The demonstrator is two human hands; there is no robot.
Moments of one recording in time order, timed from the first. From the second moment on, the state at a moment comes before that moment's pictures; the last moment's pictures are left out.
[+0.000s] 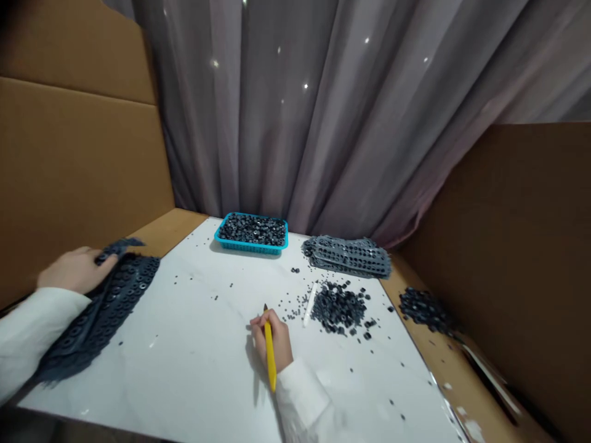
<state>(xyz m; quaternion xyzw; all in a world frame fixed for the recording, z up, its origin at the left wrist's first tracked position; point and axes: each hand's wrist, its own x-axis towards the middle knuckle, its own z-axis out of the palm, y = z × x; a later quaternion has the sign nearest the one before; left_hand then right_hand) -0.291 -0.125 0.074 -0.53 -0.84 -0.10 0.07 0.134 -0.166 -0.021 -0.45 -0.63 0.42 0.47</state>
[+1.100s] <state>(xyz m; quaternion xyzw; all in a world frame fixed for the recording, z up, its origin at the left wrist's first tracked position) -0.036 -0.192 0.099 -0.62 -0.41 -0.52 -0.41 0.133 -0.193 0.128 -0.40 -0.60 0.29 0.63</state>
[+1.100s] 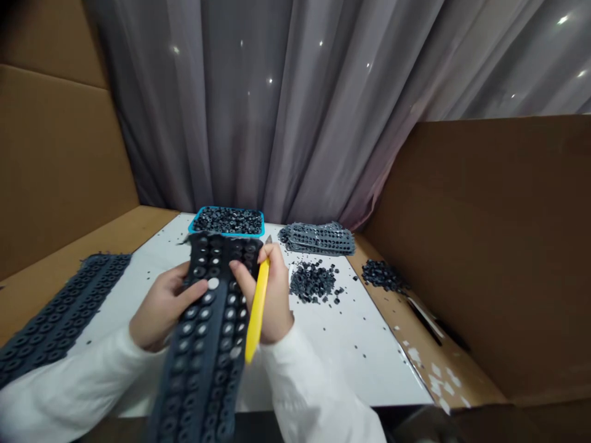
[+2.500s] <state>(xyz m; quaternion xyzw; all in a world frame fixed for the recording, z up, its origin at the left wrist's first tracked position) -0.020 -0.163 0.015 -0.95 -0.27 -0.07 -0.16 0.189 -0.107 -0.007 -0.46 -0.45 0.40 0.66</state>
